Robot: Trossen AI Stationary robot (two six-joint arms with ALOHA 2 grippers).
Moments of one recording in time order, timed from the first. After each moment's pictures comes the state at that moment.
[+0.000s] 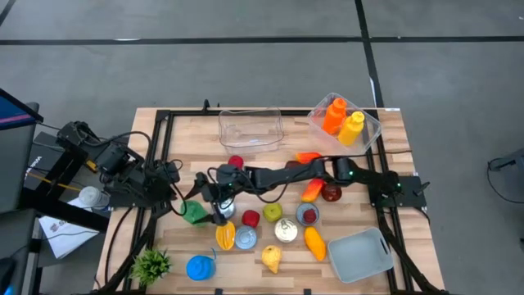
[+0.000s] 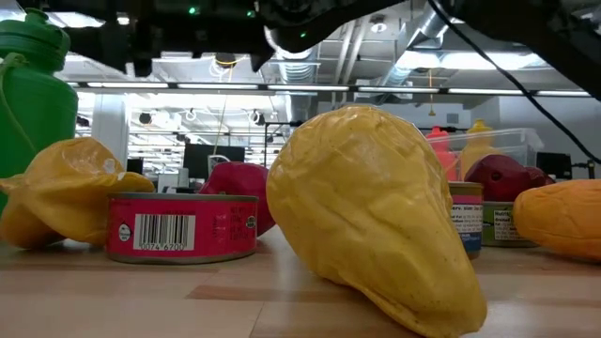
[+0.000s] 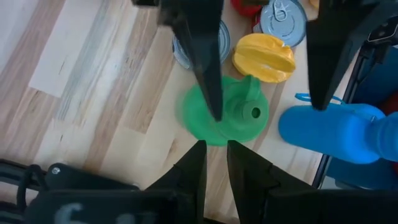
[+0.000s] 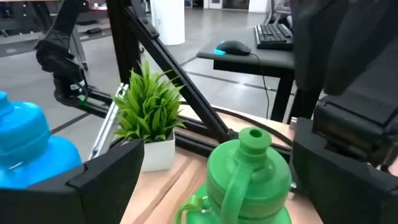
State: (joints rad) left arm -0.55 0.95 1.17 -1.40 -0.17 -0.93; right arm 0.08 2.51 2.12 0.22 -0.40 -0.09
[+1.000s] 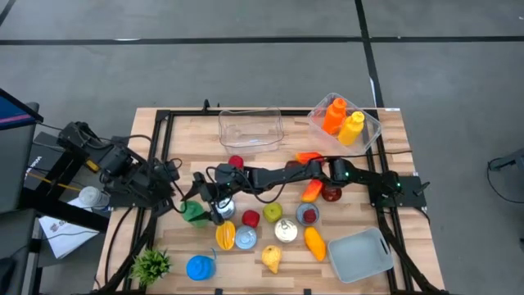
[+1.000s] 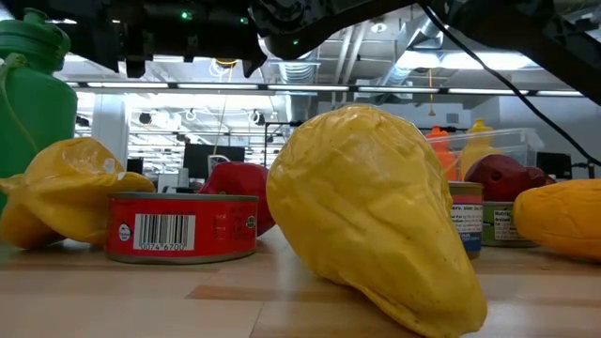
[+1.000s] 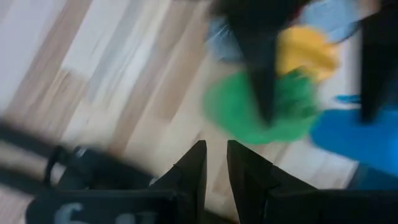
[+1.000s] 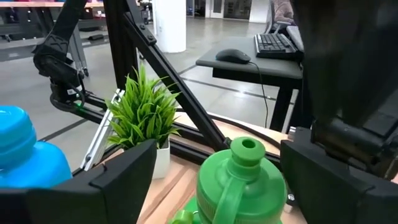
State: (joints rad) left arm -0.55 0.96 1.12 -1.47 -0.20 -1.01; right arm 0.07 2.54 2.17 0.24 -0.41 -0.09
